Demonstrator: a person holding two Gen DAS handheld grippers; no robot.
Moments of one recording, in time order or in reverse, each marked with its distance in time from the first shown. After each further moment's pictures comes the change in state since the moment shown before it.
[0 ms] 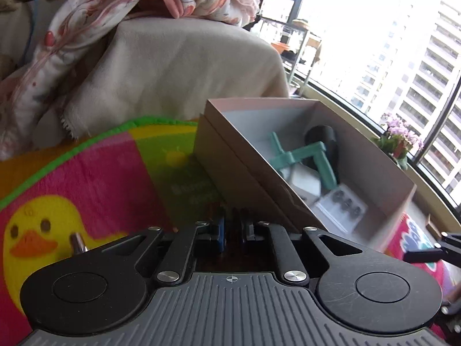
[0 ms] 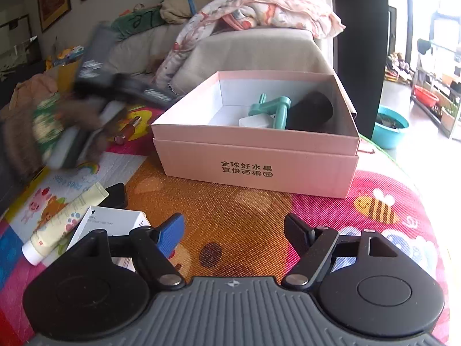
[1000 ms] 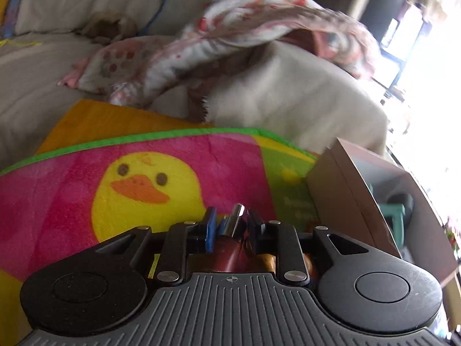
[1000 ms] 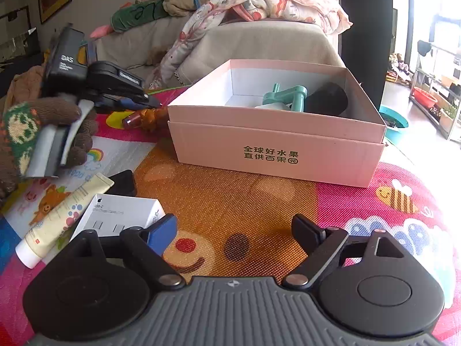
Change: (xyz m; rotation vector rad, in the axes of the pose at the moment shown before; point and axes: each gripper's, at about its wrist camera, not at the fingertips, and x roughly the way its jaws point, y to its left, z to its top) left arm -0.023 0.047 -0.022 -0.357 -0.125 0.300; right arm 0.014 0.023 -0.011 -0.022 0.011 -0.017
